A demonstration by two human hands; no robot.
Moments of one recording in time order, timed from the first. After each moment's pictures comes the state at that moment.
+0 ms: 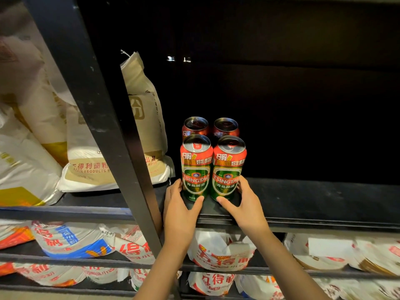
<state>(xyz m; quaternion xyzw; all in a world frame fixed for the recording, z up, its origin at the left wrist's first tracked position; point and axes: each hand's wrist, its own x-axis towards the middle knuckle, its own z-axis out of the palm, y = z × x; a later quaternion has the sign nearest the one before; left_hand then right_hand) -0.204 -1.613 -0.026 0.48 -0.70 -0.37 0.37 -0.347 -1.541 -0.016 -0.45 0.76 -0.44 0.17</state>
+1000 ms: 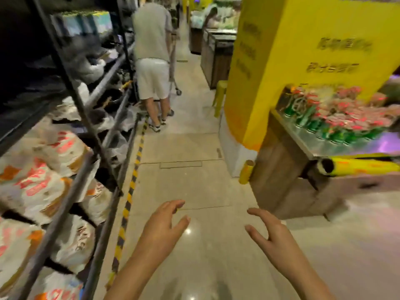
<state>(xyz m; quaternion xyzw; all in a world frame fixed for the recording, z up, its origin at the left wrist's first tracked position) -0.244 -1.038 0.001 -0.32 -0.85 -0.38 -0.15 -0.067 -0.851 -0.011 0.30 0.90 -0.32 -0.11</state>
